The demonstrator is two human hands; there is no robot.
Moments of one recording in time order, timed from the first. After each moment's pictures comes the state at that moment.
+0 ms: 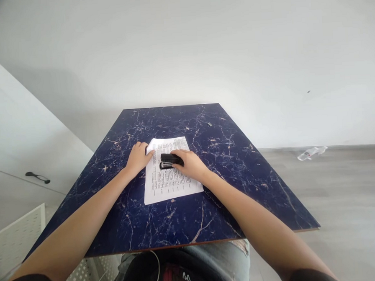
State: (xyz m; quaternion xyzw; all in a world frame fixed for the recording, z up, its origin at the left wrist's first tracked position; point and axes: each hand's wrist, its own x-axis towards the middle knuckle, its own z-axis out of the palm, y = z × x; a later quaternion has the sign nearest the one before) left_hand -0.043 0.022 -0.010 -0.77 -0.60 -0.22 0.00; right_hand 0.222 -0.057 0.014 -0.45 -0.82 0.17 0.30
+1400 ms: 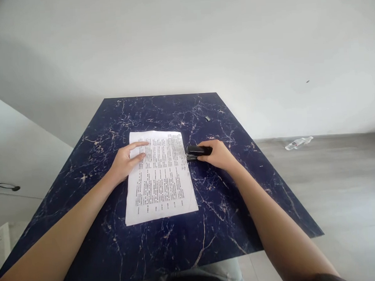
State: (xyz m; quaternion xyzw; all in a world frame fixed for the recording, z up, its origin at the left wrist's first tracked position) left_hand -0.046 0.022 0.008 -0.75 -0.44 -0.37 -0.31; right_hand 0.314 -0.029 0.033 -0.60 -0.71 0.26 0.26
